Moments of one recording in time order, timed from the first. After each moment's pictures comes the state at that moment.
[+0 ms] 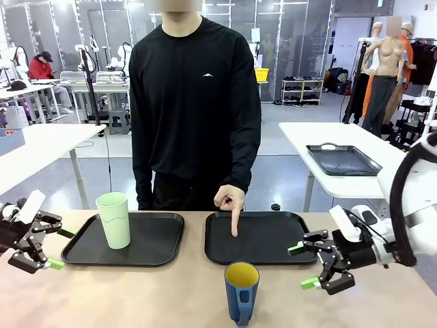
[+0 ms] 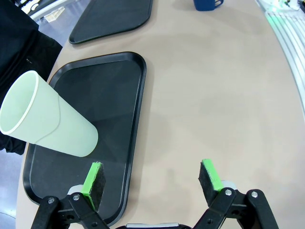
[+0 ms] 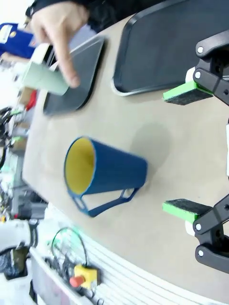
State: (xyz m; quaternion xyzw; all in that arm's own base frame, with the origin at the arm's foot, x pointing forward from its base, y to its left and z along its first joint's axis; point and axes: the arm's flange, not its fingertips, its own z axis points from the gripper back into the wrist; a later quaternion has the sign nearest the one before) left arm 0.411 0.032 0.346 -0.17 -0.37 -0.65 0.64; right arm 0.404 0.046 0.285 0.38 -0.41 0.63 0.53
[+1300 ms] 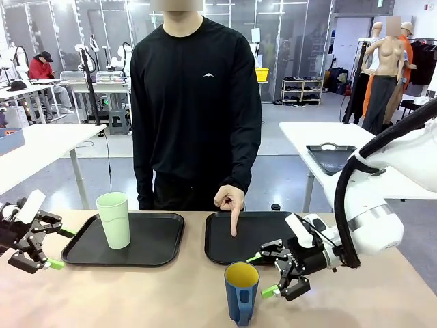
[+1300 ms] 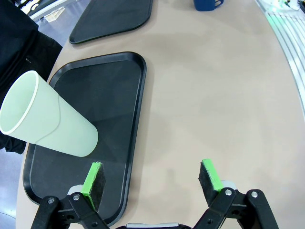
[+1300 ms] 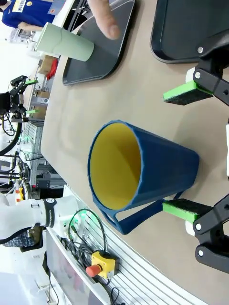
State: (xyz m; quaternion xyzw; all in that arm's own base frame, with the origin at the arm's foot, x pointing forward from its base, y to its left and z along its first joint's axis) left arm 0.411 0.032 0.346 -0.17 -0.37 -0.65 0.64; right arm 0.425 0.134 0.244 0.46 -0.37 0.64 0.49
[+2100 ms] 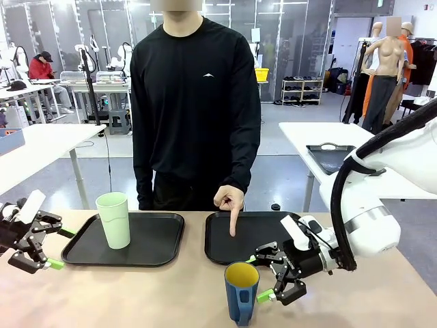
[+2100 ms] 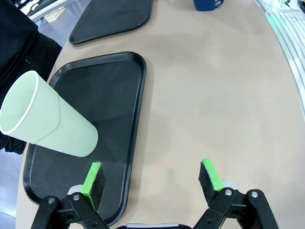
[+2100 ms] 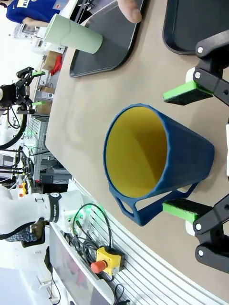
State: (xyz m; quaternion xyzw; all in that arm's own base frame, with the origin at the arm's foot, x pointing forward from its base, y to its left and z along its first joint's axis) left arm 0.411 0.032 0.346 -0.17 -0.37 -0.65 0.64; right arm 0.413 0.148 0.249 0.47 -0.37 0.64 0.48
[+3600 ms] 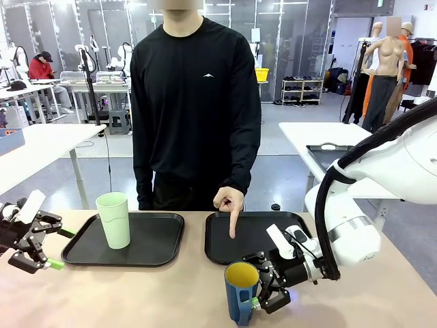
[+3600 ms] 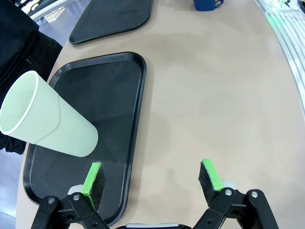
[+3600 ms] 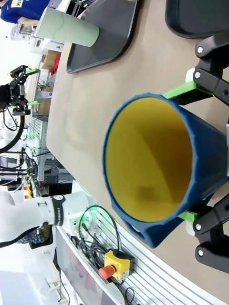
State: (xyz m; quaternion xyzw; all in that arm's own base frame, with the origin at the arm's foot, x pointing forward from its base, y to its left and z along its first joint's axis) left arm 0.411 0.032 0.346 -0.17 -0.37 -0.65 0.64; right arm 0.410 0.179 0.223 0.49 -0.37 0.62 0.49
